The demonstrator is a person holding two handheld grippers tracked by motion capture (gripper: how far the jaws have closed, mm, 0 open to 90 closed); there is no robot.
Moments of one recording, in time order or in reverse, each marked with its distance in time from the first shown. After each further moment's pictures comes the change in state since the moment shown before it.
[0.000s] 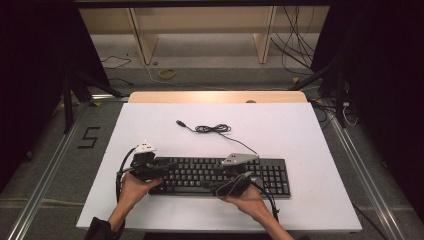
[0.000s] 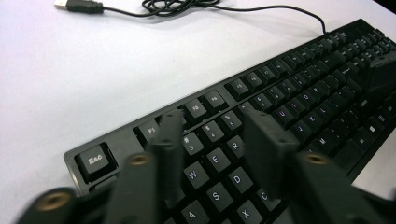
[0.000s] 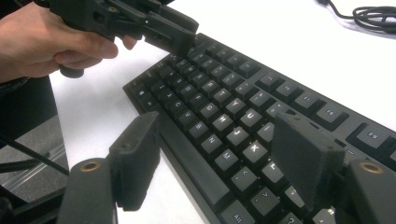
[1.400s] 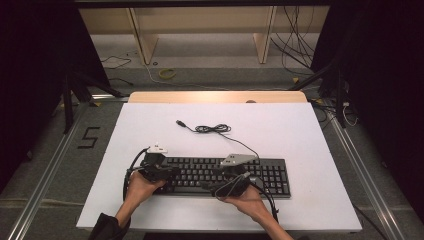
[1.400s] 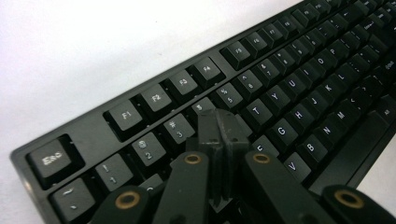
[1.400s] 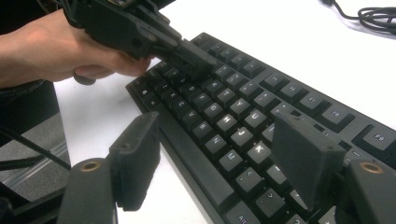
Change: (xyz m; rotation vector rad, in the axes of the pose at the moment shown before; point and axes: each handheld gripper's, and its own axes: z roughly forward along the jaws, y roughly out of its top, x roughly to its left) left arm -0.004 -0.002 0.028 0.156 -0.011 0.030; right arm 0.002 0.000 0.001 0.002 0.005 -0.010
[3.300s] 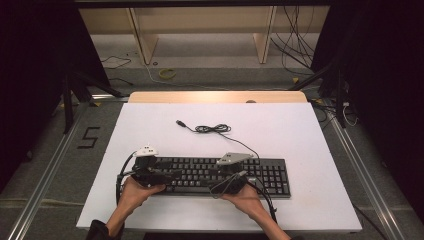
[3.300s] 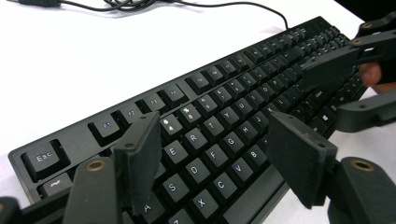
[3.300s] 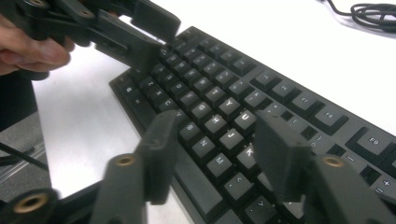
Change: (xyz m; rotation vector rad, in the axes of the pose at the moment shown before) left arm -0.010 -0.005 -0.033 -0.149 -0.085 -0.039; right arm -0.002 0.003 0.011 0.028 -0.044 -0.011
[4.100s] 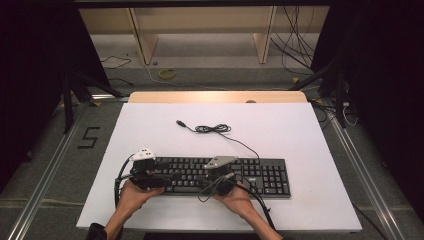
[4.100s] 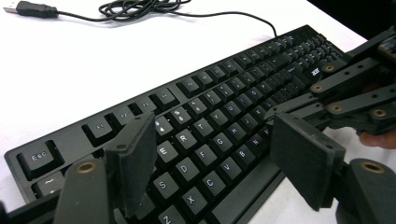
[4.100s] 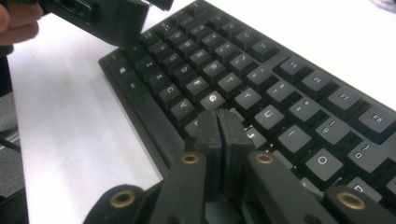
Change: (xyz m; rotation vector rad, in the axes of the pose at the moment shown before) left arm -0.005 -0.006 -0.006 -0.043 -0.013 0.012; right arm 0.010 -0.001 0.029 0.077 -0.020 -0.060
